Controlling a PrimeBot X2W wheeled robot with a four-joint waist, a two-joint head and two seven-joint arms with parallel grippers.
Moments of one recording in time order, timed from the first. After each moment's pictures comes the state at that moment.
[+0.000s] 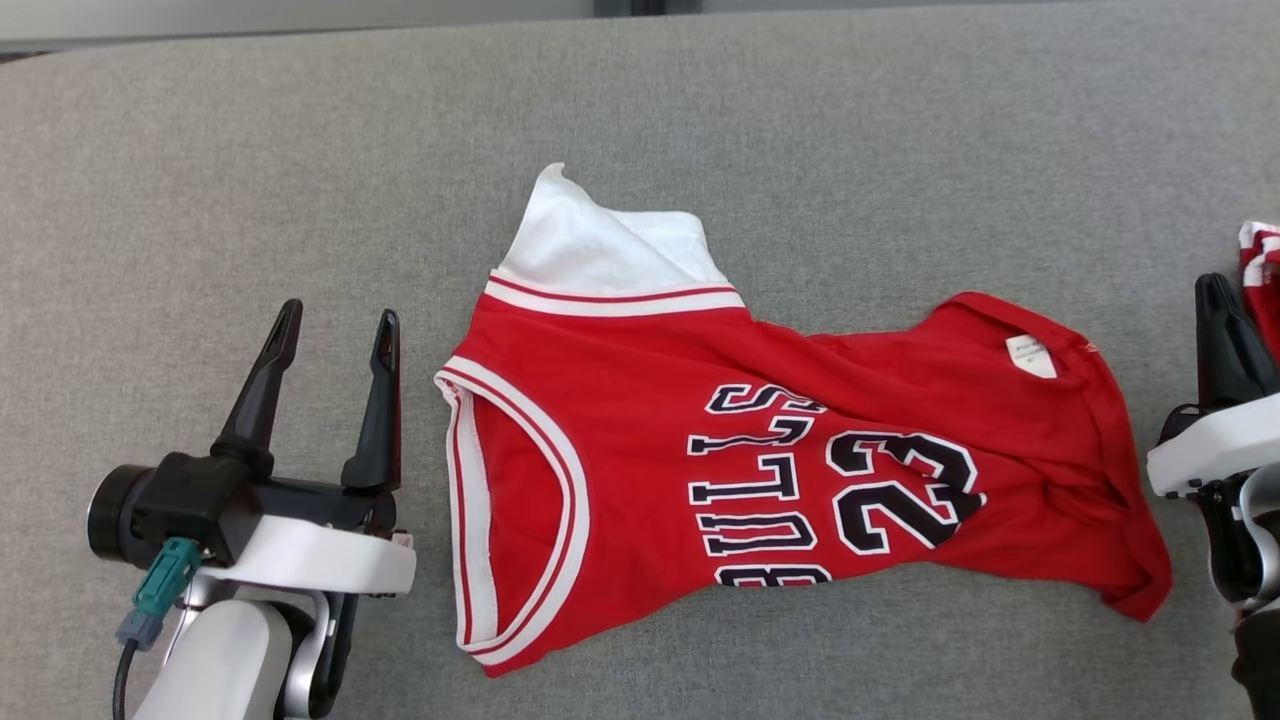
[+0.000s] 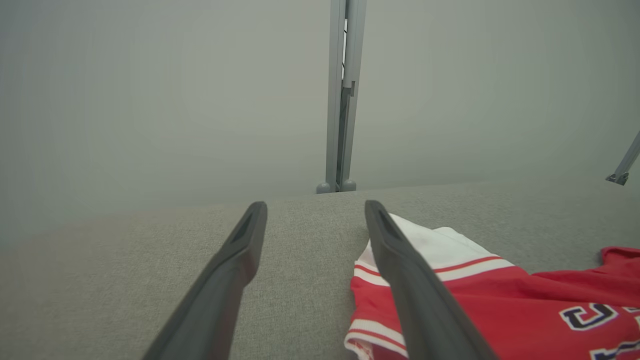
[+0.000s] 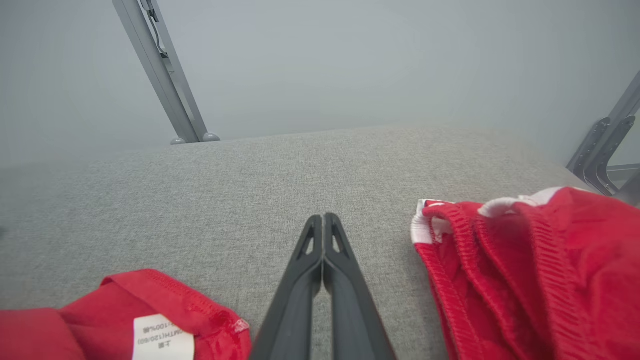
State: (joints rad) left arm -0.23 0.27 -0.29 0.03 -0.37 0.13 -0.26; right arm -0.46 -0.27 -0.02 0.58 0.33 0.13 -0.18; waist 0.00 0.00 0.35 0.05
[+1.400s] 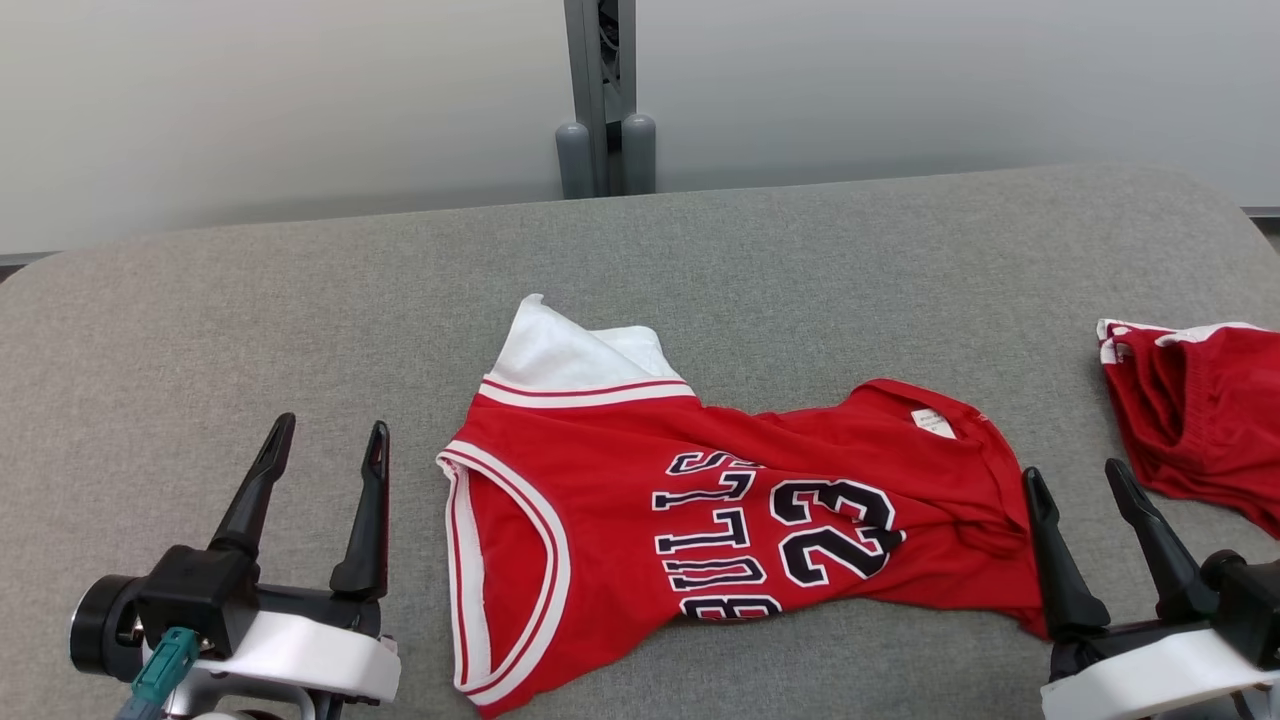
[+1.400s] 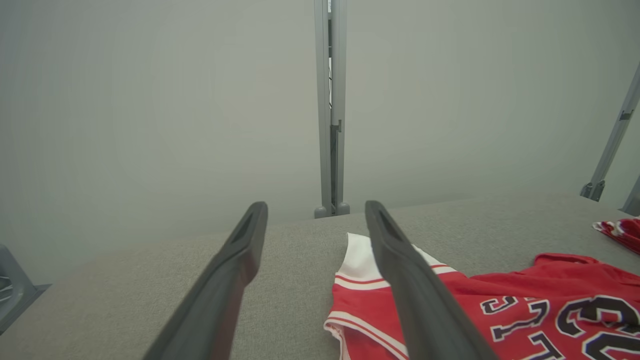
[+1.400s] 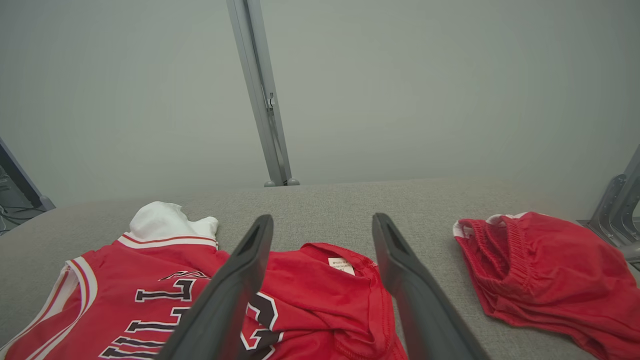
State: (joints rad) left arm -0.02 0.34 -0.29 -0.12 -0.37 0.21 -0.15; right arm 0.09 -0.05 -0.02 -0.14 0.21 0.13 -0.01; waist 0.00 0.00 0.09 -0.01
